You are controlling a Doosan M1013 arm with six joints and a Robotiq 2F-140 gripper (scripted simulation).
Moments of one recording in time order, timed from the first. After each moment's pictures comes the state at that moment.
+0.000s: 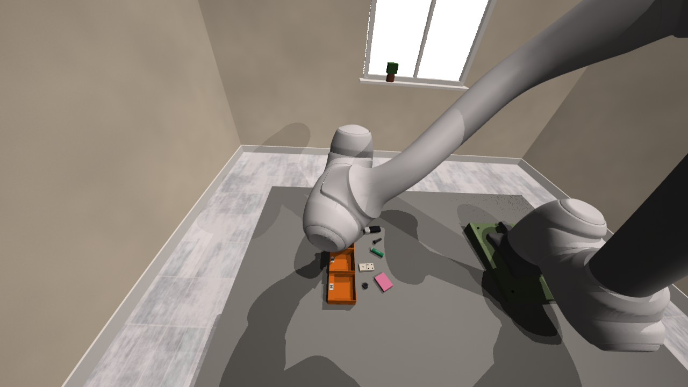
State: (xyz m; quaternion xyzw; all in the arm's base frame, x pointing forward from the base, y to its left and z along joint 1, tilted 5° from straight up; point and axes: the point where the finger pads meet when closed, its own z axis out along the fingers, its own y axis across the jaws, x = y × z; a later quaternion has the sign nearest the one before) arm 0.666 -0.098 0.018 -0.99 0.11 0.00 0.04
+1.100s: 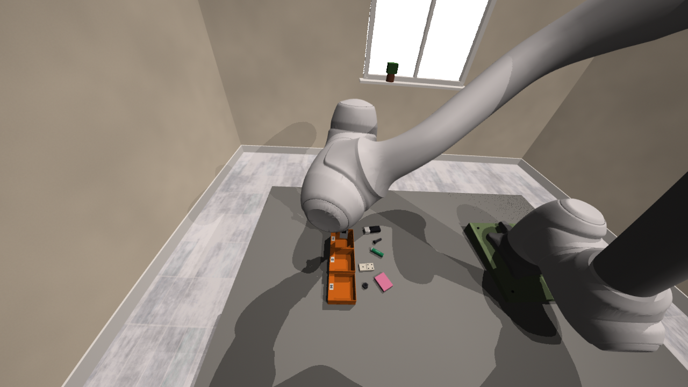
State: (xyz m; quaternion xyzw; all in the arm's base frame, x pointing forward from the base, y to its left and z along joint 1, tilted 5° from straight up) arm 0.665 -0.102 0.073 -0.99 0.11 0.00 0.04
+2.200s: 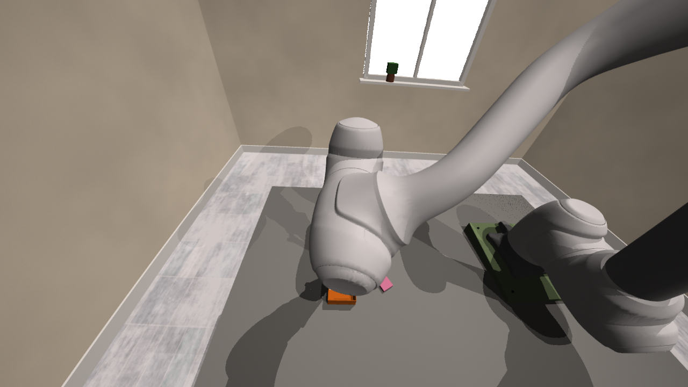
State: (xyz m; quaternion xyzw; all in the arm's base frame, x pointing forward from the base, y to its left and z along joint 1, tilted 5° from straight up) arm 0.673 -0.018 0.073 -0.99 0.11 0.00 0.04
